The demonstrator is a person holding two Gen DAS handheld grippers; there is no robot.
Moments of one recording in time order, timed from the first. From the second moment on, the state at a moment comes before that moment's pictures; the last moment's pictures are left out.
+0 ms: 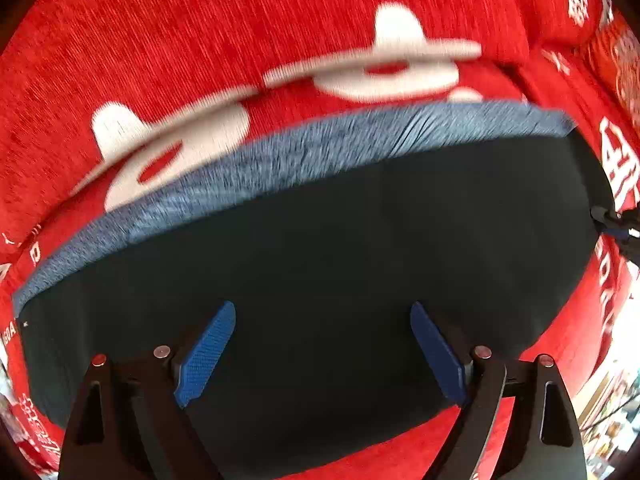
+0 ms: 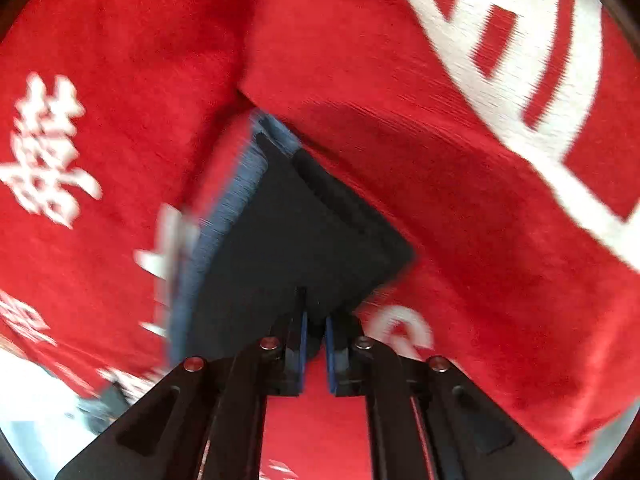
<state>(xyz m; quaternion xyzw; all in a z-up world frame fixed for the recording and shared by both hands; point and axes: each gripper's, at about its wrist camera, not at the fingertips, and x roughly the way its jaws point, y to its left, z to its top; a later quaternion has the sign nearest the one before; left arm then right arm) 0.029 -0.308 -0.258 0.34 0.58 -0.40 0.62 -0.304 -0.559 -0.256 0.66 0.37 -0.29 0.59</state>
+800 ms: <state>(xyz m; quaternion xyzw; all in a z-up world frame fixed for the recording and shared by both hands) 0.074 -0.294 -0.239 0.30 0.56 -0.32 0.70 -0.272 -0.565 -0.163 0.45 0.43 -0.43 0.65</state>
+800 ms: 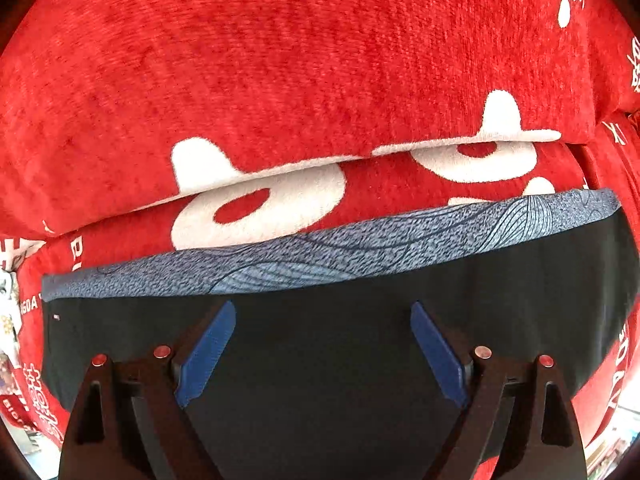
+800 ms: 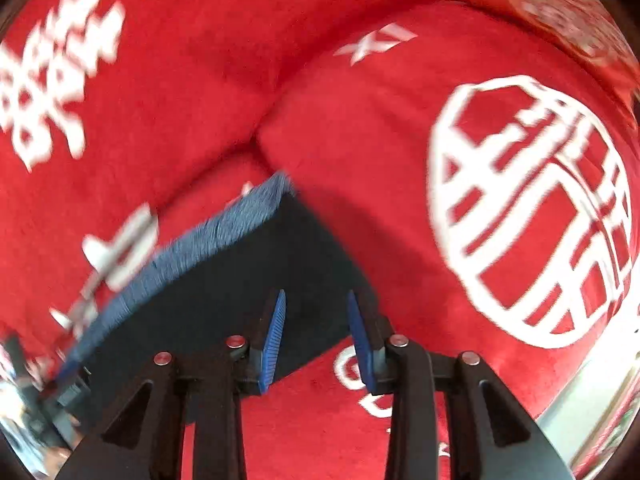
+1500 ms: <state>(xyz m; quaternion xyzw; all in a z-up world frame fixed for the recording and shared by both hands) 0.159 -0.142 -0.233 0.27 0.58 -0.25 0.72 -0.179 -0.511 -0.190 0.35 0.56 -0.27 0.70</state>
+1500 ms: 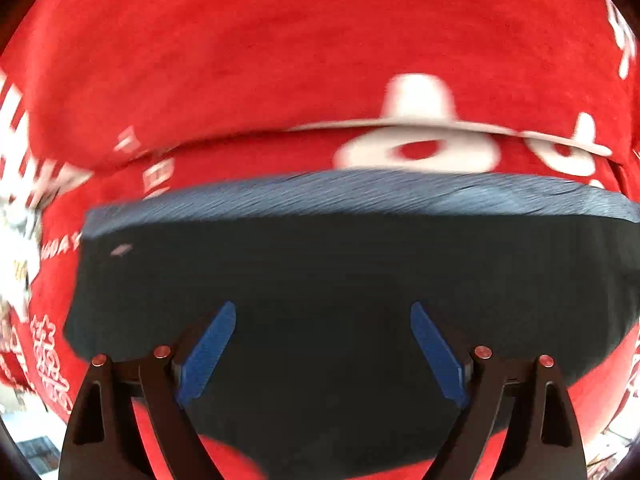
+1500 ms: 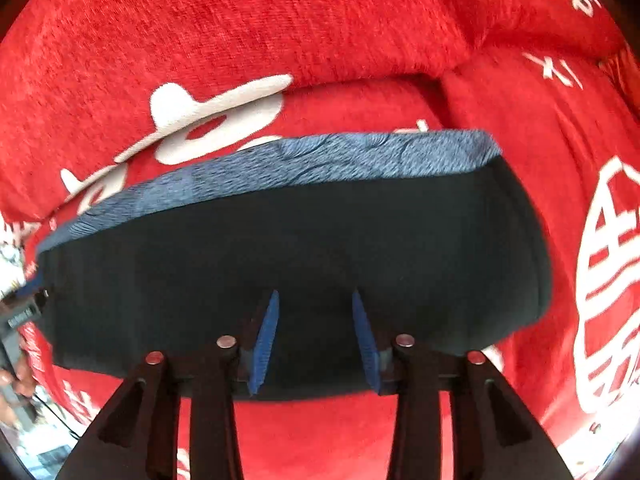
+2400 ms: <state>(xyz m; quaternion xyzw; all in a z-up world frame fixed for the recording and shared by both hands) 0.331 0.105 -0.275 0.12 0.60 -0.38 0.69 0.388 -0.138 -0.249 0.07 0.69 0.17 0.70</state>
